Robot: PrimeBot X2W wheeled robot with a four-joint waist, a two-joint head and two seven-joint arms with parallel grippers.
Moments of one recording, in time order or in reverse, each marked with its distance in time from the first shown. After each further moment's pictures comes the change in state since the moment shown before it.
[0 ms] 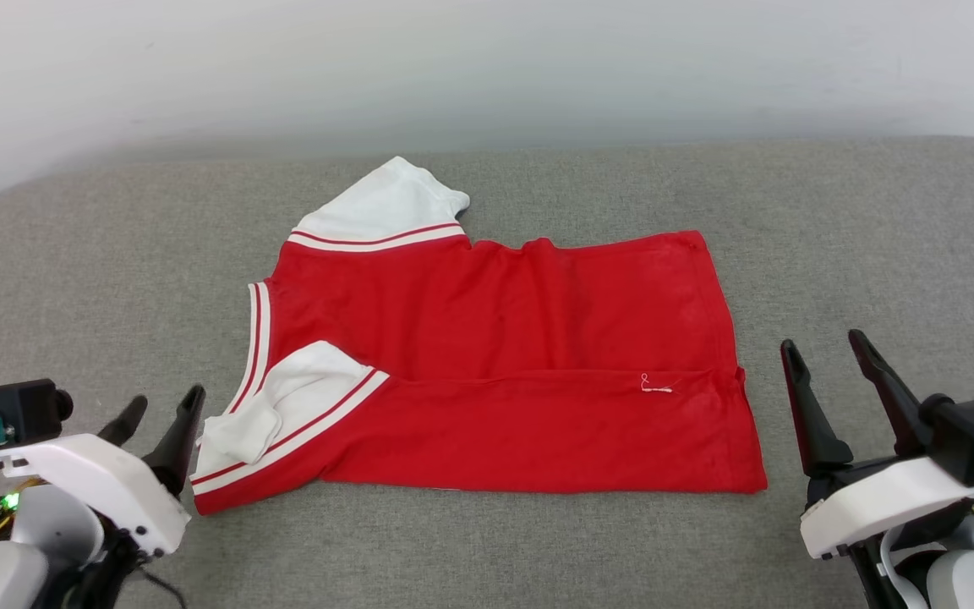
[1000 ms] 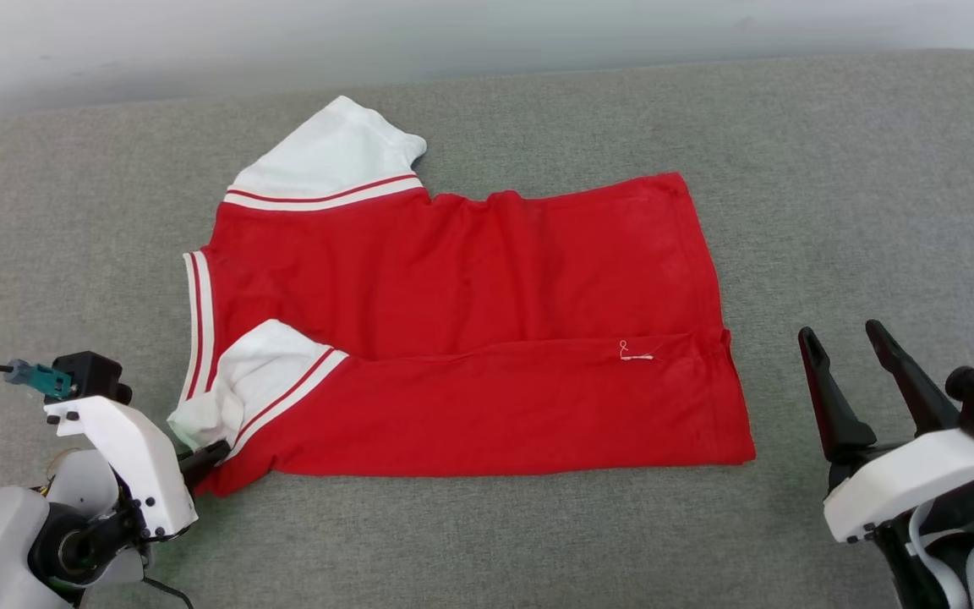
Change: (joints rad) left arm -0.209 0.002 -0.153 0.346 -0.157 -0.184 0.447; right arm 0.004 0.009 -0.049 -0.105 0.056 0.000 0.156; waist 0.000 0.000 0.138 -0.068
